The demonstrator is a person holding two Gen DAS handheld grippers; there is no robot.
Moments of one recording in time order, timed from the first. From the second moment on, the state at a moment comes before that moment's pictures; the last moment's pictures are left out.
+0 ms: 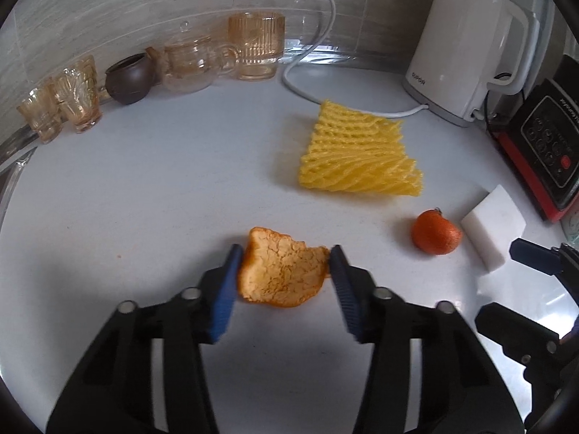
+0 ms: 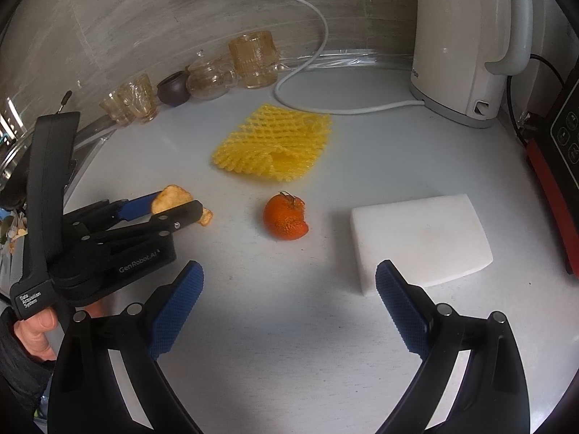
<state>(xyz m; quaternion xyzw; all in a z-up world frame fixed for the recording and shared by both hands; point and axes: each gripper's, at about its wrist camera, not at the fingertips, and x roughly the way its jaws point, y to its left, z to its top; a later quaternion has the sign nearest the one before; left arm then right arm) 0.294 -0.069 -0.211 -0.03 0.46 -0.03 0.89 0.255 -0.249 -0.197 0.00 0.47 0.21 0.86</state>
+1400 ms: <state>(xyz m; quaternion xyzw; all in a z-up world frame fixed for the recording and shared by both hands) 0.075 -0.060 -0.129 -0.03 0.48 -0.11 0.87 0.059 -0.233 -0.151 0.02 0.50 0.13 0.86</state>
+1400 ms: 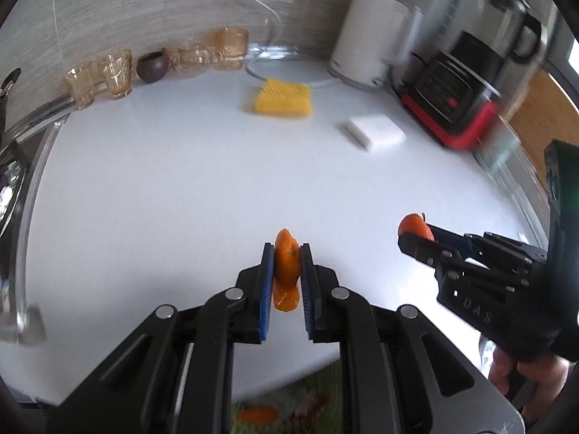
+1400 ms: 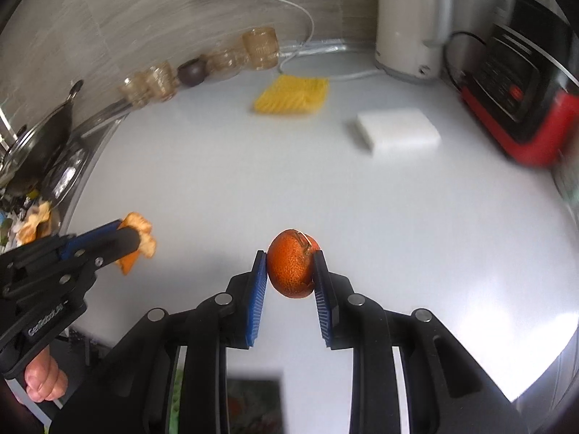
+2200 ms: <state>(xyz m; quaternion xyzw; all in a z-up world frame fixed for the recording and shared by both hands) -0.100 -0.059 -0.139 0.04 0.49 -0.19 0.85 -0.135 -0.208 -0.158 0.07 0.52 0.05 0.85</state>
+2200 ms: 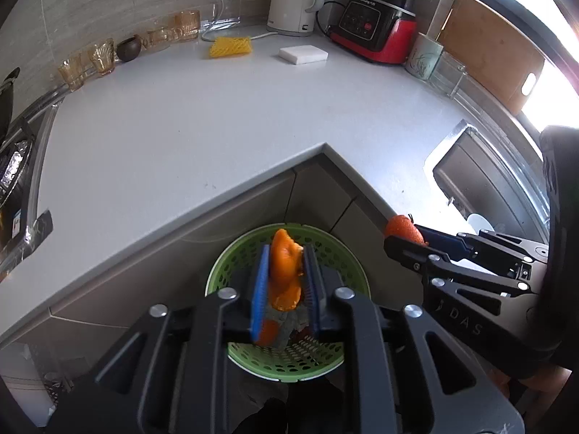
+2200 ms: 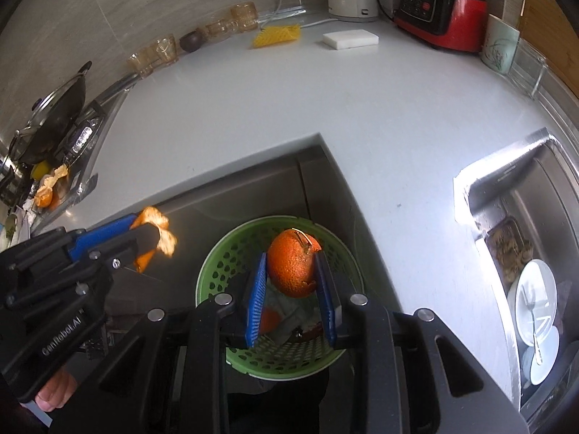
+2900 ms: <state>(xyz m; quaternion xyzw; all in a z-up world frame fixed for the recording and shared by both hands) -0.110 -0.037 -0.113 0.04 0.46 -0.15 0.88 -0.135 -0.204 -0.151 0.04 0.52 0.06 0.85</state>
